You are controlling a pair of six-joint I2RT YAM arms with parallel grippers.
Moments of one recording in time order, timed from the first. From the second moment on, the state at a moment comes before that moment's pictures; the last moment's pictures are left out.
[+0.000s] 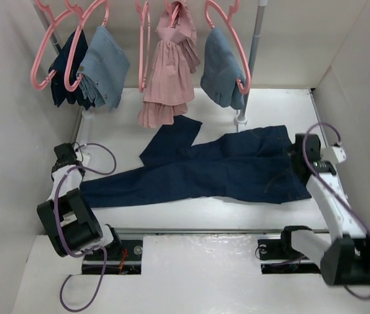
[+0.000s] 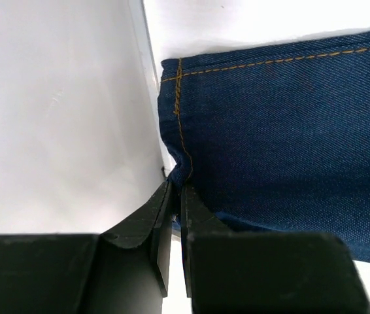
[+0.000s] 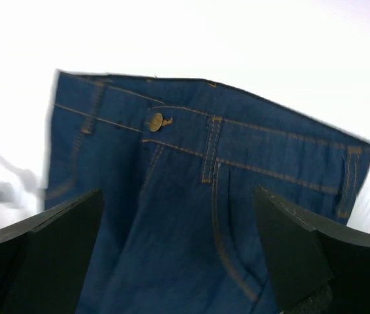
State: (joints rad) left arm 0.47 1.33 0.73 -0.51 -0.34 0.70; right arm 0.00 0.99 0.74 -0.58 0.59 1.16
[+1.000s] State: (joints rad) left arm 0.04 1.31 0.89 -0.53 0.19 0.58; right arm -0.07 1.69 1.29 -0.44 0.32 0.69
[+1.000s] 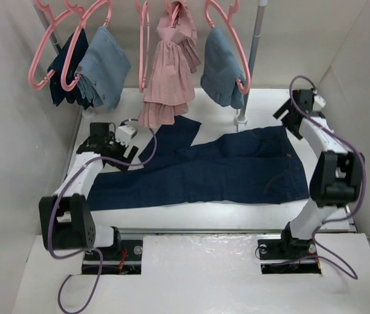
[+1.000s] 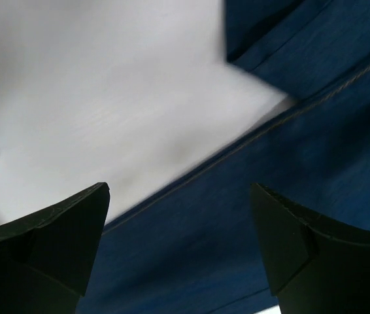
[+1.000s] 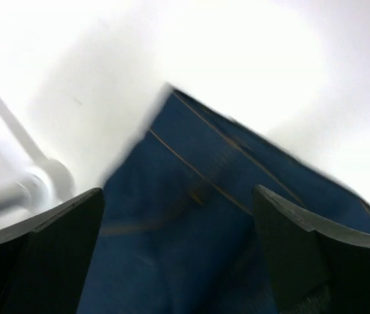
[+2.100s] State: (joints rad) left arm -0.13 1.51 0.96 -0.61 0.15 0.57; right arm -0.12 2.10 1.61 -0.63 0.14 0.42
